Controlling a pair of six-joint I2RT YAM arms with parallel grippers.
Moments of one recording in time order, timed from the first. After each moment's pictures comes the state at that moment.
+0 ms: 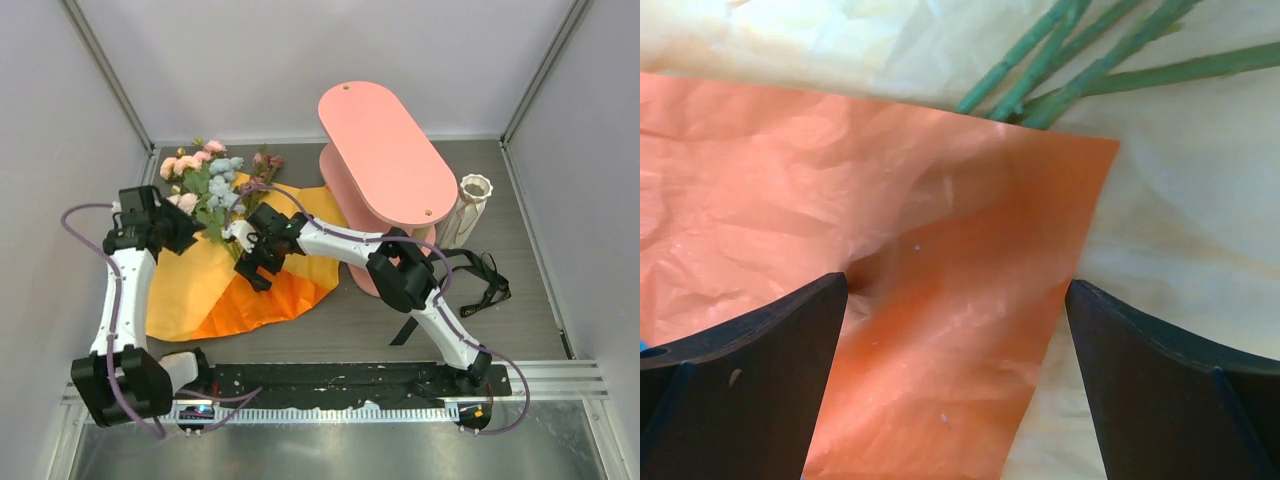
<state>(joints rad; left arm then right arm) 0.10 1.14 1.09 -0.75 0.11 -0.76 0.98 2.33 1.92 -0.57 -0.31 -0.20</state>
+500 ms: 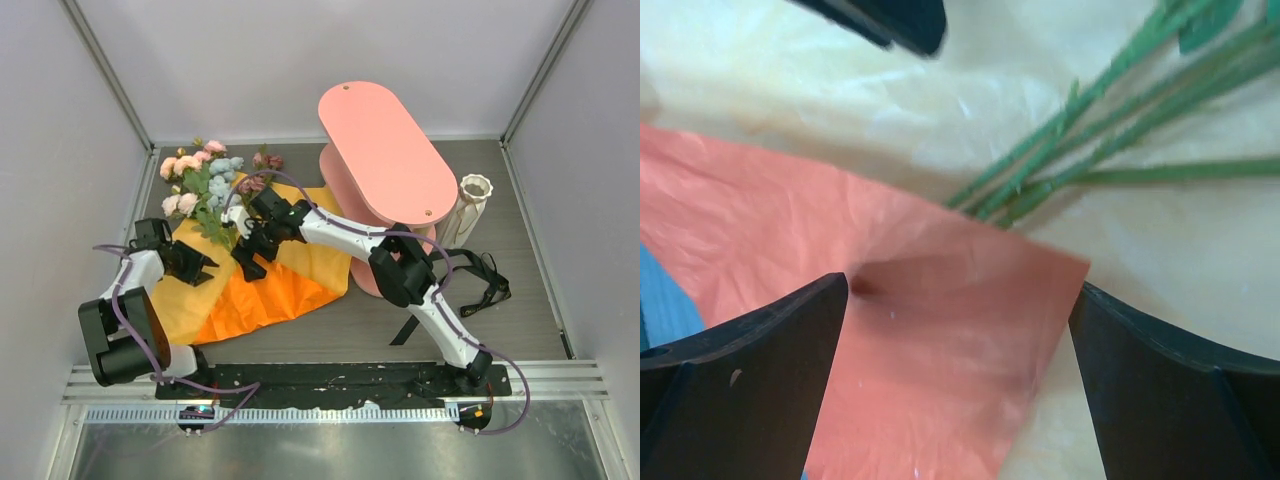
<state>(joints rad) 0.31 1.37 0.73 -0.52 0.34 -0.80 0.93 2.35 1.99 -0.54 -0.49 -0.24</state>
